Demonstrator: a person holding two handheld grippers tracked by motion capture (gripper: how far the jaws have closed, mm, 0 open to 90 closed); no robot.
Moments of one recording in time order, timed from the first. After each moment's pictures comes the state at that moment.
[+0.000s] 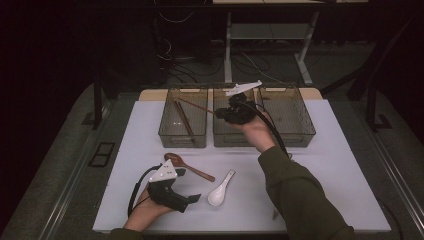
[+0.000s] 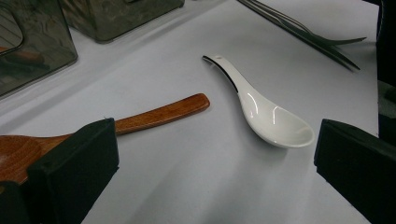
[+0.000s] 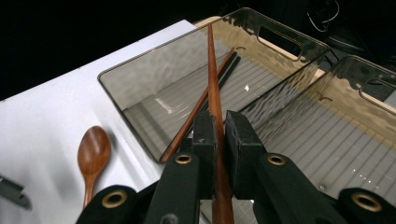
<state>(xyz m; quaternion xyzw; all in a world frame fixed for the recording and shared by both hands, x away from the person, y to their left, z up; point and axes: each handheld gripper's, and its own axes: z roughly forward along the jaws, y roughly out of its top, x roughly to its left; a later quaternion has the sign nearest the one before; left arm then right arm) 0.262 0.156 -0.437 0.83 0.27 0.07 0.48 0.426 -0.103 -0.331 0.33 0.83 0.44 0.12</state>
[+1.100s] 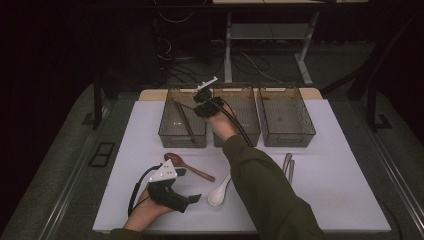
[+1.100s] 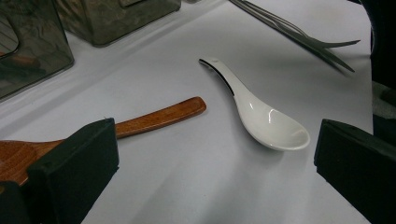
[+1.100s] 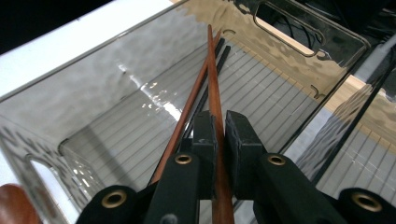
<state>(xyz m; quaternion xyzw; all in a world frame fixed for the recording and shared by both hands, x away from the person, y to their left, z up) 0.263 0.156 -0.436 0.83 0.27 0.07 0.49 0.481 -0.010 -0.363 0.37 0.85 0.35 0.16</state>
